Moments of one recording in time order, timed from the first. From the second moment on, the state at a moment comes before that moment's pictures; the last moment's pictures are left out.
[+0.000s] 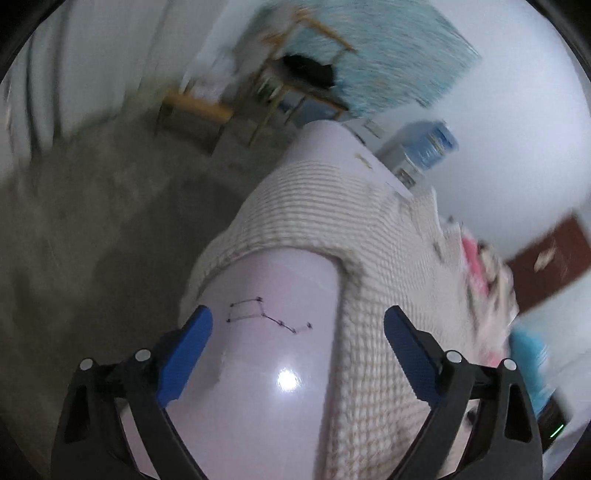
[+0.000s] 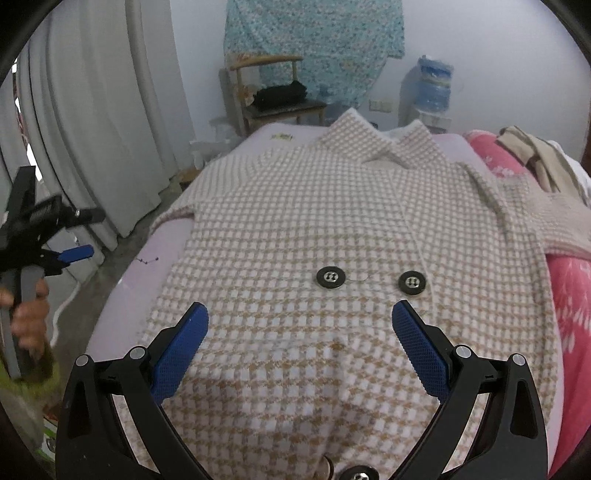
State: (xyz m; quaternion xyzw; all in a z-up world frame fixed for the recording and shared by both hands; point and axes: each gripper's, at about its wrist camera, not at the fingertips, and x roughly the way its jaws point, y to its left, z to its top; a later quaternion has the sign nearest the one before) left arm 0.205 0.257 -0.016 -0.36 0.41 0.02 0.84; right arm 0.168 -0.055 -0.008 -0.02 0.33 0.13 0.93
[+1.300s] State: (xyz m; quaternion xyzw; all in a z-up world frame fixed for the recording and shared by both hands) left arm 0.265 0.377 -0.289 -0.81 0.40 0.01 0.44; right arm 0.248 -0.038 -0.047 0.01 0.43 0.10 0.90
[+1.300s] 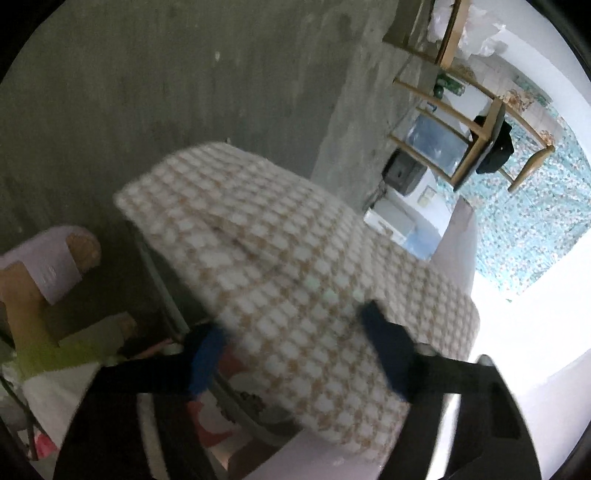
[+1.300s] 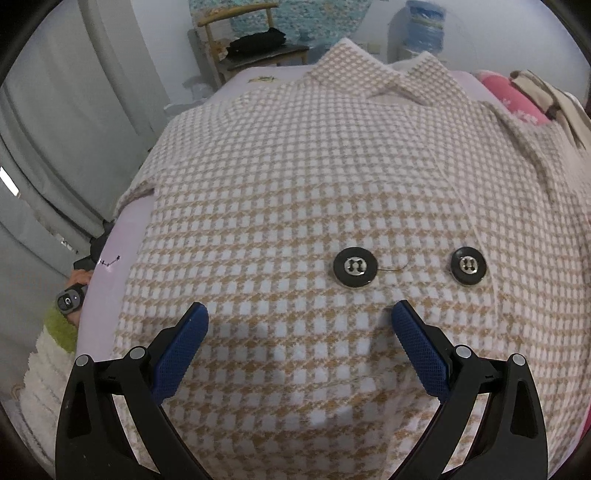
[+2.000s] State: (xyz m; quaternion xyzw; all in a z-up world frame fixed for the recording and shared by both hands) left arm 0.288 0.180 0.155 -0.18 0.27 -0.05 0.94; right arm 0.191 -0.136 0.002 0.08 0.35 0.04 0.93
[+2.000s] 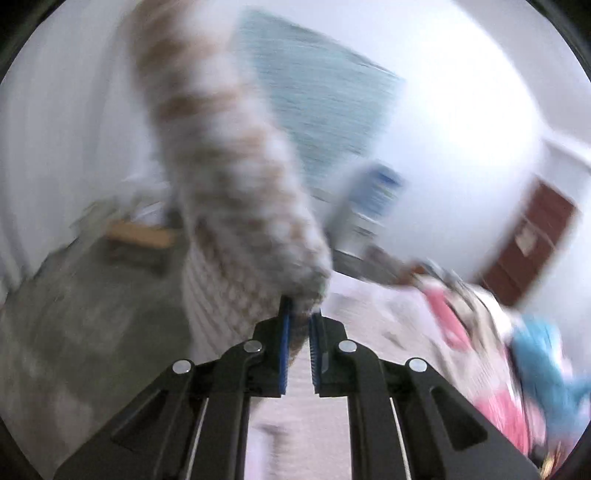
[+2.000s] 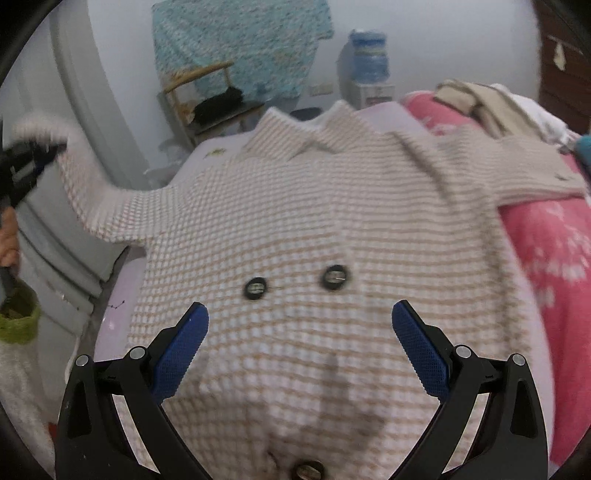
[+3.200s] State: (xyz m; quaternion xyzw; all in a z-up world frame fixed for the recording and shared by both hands) left arm 0.262 0.056 -0.026 -0.05 0.43 -0.01 0.90; right arm 0.322 -0.262 -0.039 0.27 0.46 0.11 0.84
